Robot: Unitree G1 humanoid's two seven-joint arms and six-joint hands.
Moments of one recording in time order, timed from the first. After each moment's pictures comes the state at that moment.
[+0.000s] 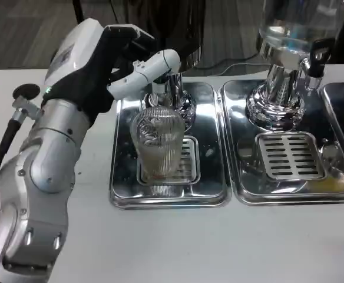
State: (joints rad) left arm -0.39 0.35 -0.18 -0.32 0.52 0.50 -0.24; right arm 0.74 -0.09 -0.38 -0.30 -0.43 -0.61 -0.28
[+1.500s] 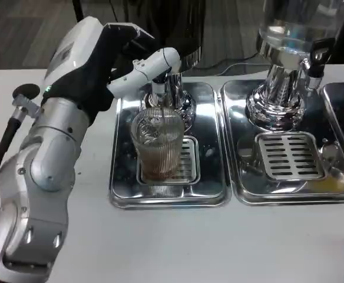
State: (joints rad) left arm -0.40 0.35 -0.17 -0.31 0.52 0.50 -0.24; right arm 0.73 -0.09 -0.38 -0.30 -0.43 -0.61 -0.28
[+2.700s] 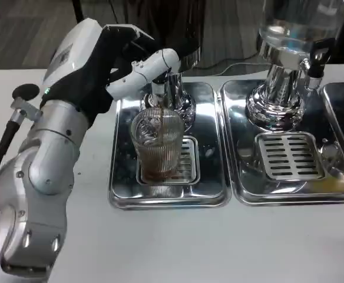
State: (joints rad) left arm -0.38 0.35 -0.17 -0.33 0.52 0.50 -0.24; right arm 0.74 -0.09 -0.39 -0.31 -0.42 -0.61 -0.28
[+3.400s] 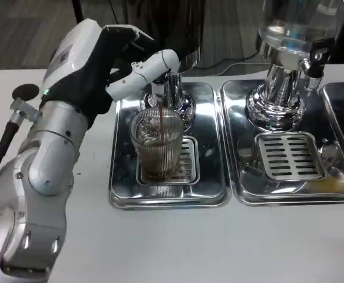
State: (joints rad) left arm -0.38 0.35 -0.17 -0.33 0.52 0.50 -0.24; right arm 0.75 -0.09 -0.39 -0.31 -0.42 -0.61 -0.28
